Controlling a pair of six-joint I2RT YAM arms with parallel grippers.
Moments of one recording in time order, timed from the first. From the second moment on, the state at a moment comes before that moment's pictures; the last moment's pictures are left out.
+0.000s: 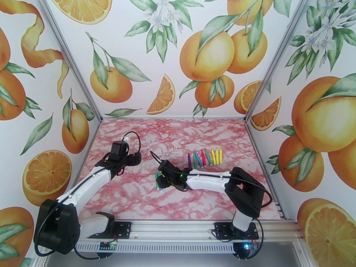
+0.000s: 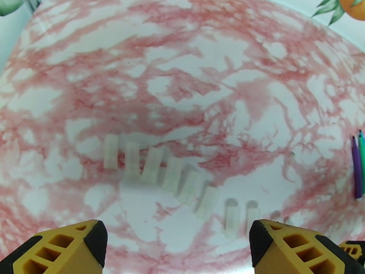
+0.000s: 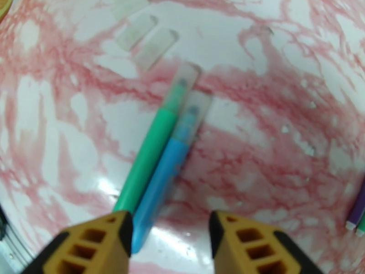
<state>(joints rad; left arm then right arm) -0.23 1.25 0.76 -0.33 -0.09 -0.24 1.00 1.80 1.05 -0.22 0.07 0.40</state>
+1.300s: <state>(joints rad) -0.22 1.32 0.76 -0.25 -0.03 -0.24 1.03 1.90 1.11 -0.31 0.13 0.46</state>
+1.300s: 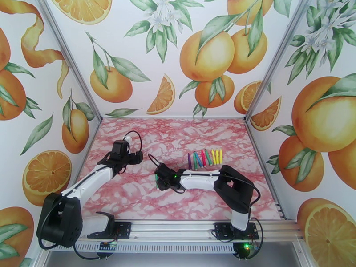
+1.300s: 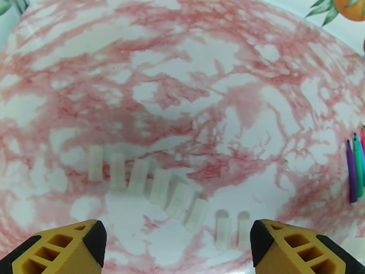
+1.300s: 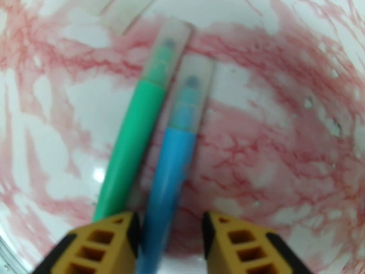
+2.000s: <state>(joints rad) -0.22 1.34 0.76 -0.21 0.03 -0.27 1.03 1.89 1.10 -0.32 0.20 0.48</state>
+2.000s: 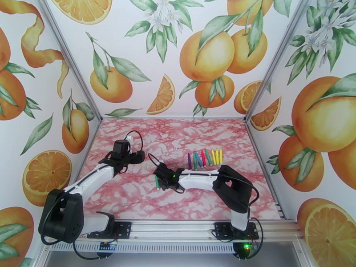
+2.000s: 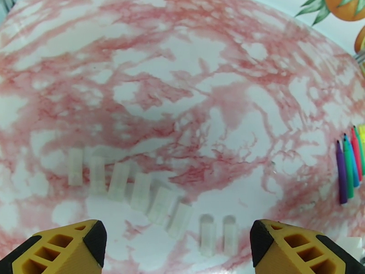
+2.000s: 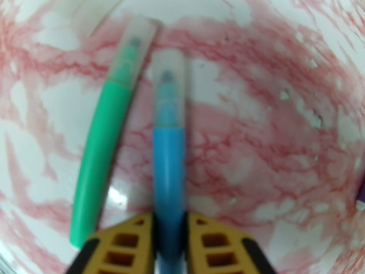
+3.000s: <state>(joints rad) -0.24 1.46 0.84 -0.03 0.58 -0.38 0.95 1.56 0.82 0.08 0.22 0.41</state>
